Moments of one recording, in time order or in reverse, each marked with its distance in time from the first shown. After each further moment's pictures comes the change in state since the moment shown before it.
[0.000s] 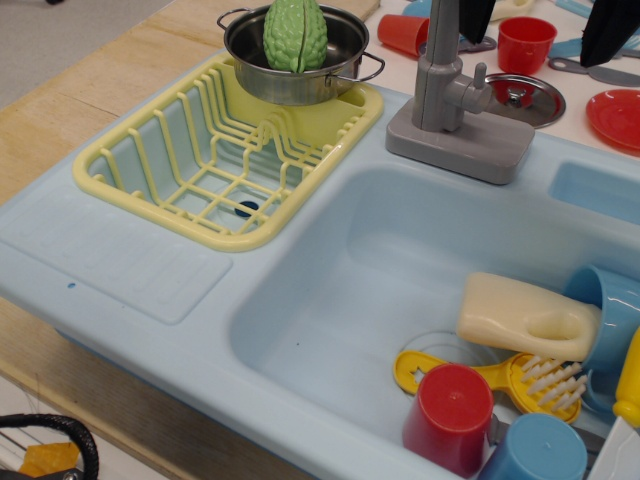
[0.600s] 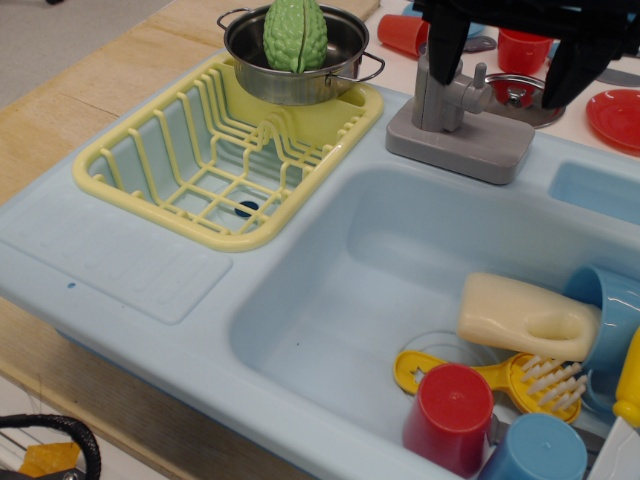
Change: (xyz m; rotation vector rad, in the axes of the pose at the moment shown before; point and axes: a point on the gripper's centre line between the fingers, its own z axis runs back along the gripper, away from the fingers) arm -0.004 0.010 -0.018 0.004 -0.140 0.002
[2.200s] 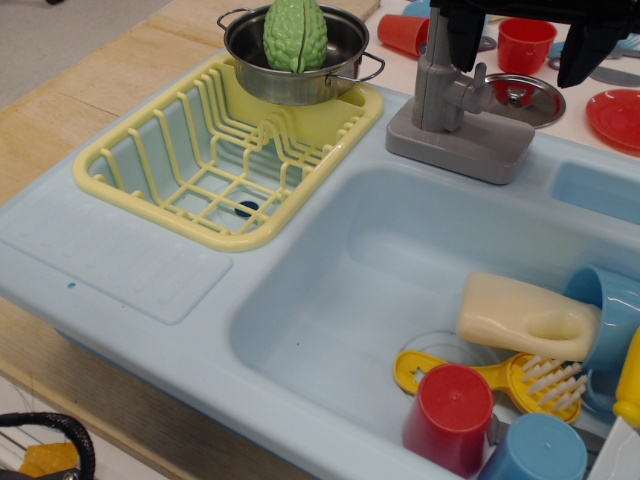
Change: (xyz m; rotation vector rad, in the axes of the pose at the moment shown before) arm 0.021 -0.008 -0.024 -0.046 -0.005 0.028
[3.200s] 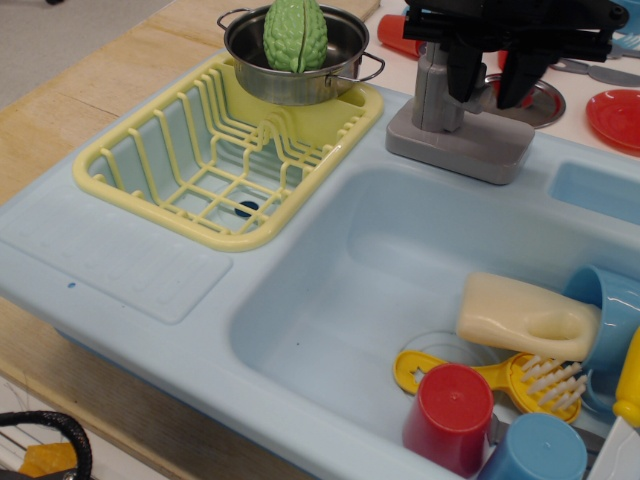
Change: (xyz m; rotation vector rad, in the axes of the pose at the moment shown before) arm -0.008 0.012 -0.013 0.003 -0.004 0.034
